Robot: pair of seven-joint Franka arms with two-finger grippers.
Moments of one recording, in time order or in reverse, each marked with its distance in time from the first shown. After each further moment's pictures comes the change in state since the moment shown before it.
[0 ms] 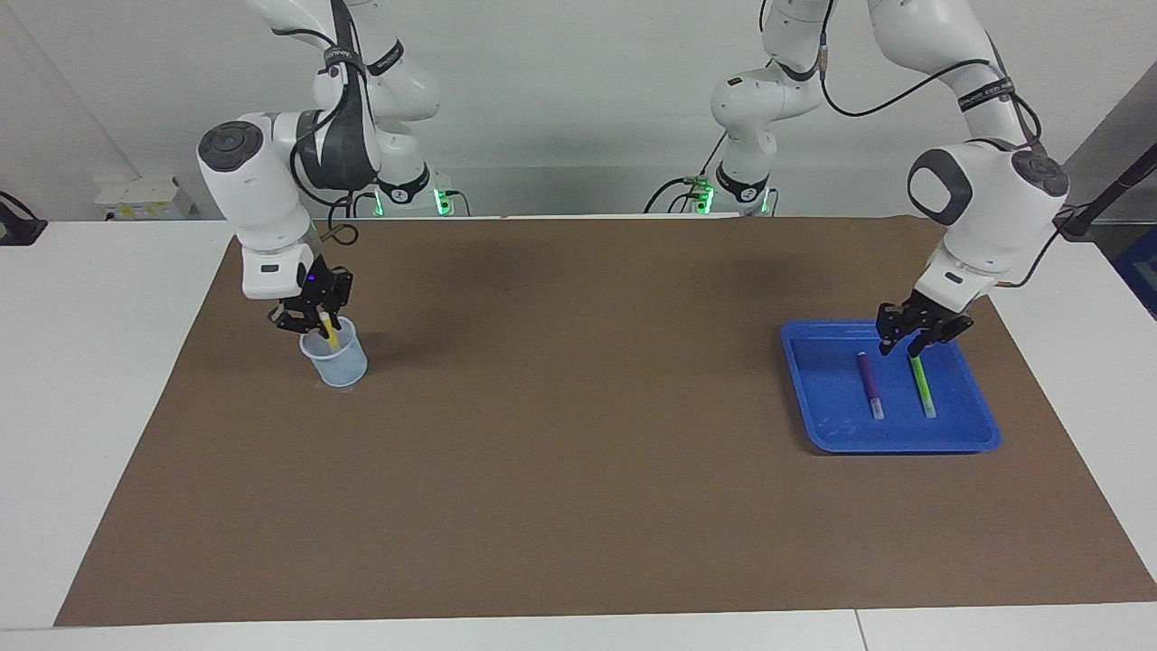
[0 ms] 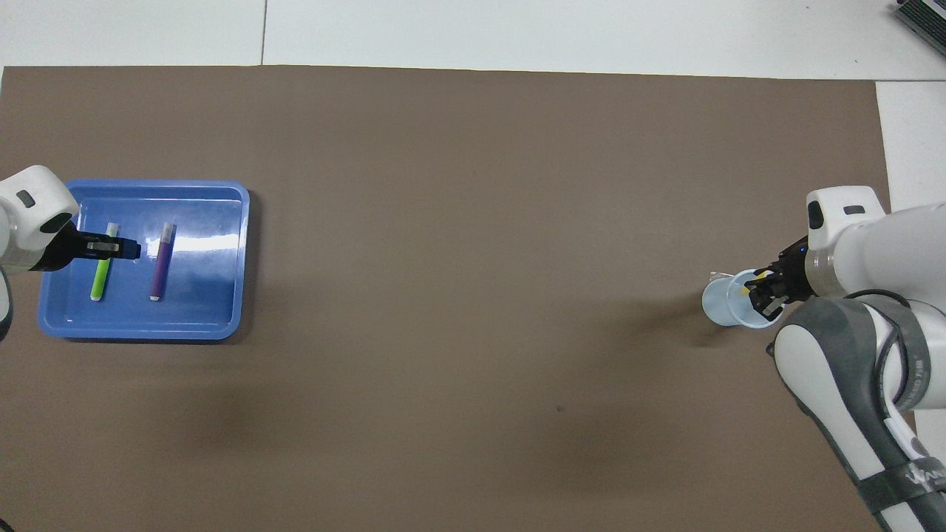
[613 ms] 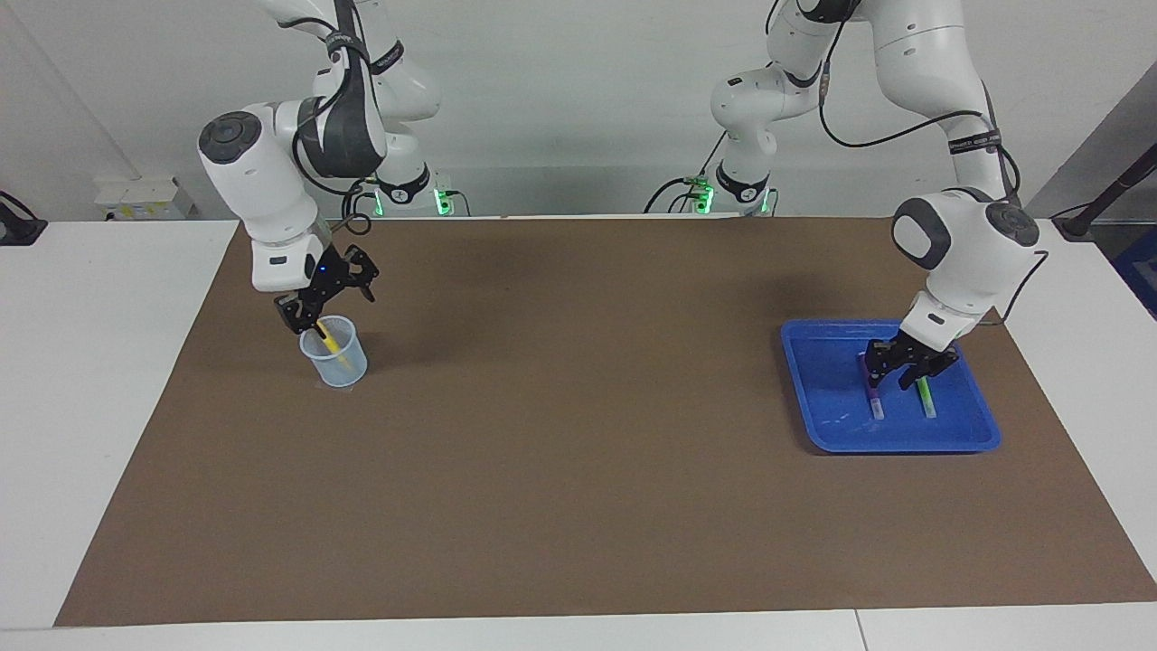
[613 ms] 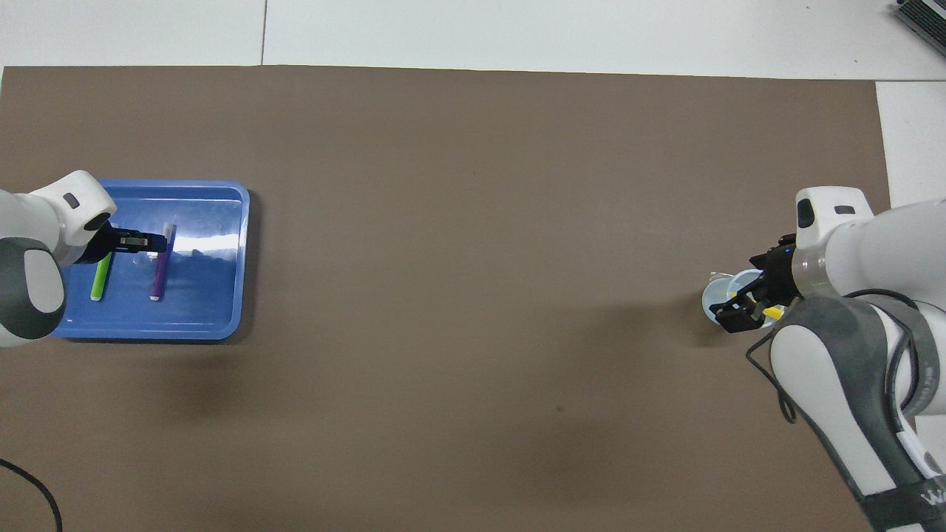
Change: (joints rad) left arm 0.000 0.134 -0.001 -0.005 0.000 0.161 0.009; right arm 0.052 -0.022 0.016 0.043 0.134 -0.106 0.095
